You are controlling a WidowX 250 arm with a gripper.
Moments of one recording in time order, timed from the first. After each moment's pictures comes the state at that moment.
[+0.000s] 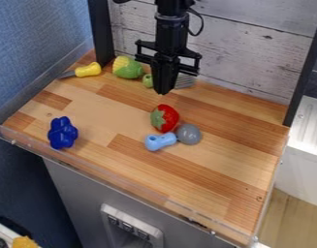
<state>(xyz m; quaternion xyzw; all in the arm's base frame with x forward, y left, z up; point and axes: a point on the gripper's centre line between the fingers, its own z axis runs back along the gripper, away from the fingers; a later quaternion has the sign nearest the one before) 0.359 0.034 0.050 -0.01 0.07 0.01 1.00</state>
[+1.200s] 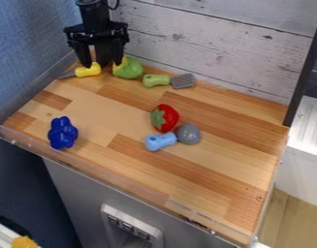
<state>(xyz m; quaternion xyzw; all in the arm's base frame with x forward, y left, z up) 0.378 0.174 0.049 -0.02 -0.03 0.22 0.98</state>
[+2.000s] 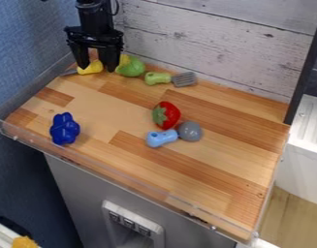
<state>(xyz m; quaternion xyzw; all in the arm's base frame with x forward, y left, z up) 0.378 0.188 0.035 0.01 -0.01 0.14 0.99</state>
